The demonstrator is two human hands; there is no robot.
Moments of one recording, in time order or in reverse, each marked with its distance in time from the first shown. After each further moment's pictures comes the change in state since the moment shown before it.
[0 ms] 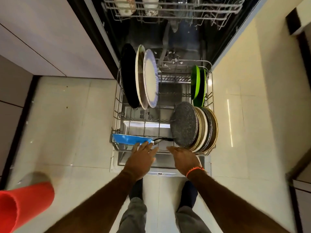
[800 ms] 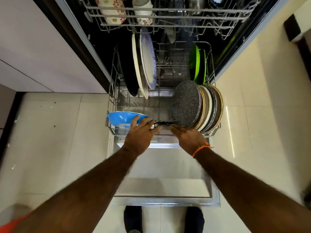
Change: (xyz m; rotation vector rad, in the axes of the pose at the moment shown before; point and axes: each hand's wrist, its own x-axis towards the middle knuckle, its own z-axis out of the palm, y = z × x) left_hand 0.169 -0.077 -0.067 0.254 0.281 0.046; right_hand 0.147 0.066 -0.082 -0.240 0.223 -0.145
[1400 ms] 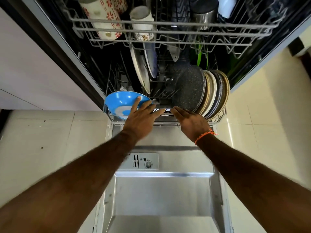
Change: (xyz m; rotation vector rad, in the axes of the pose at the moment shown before) left_hand 0.146 -0.075 -0.009 0.015 0.217 0.006; right_hand 0.139 0.079 -0.021 -0.057 0.180 0.033
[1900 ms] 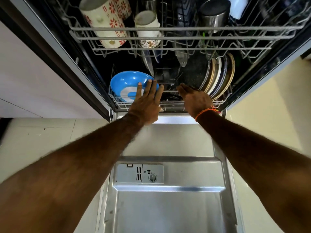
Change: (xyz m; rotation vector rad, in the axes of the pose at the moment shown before) left_hand 0.081 -0.042 0.024 0.071 0.035 -0.077; right_hand 0.103 0.037 -0.025 -0.051 0.040 0.147
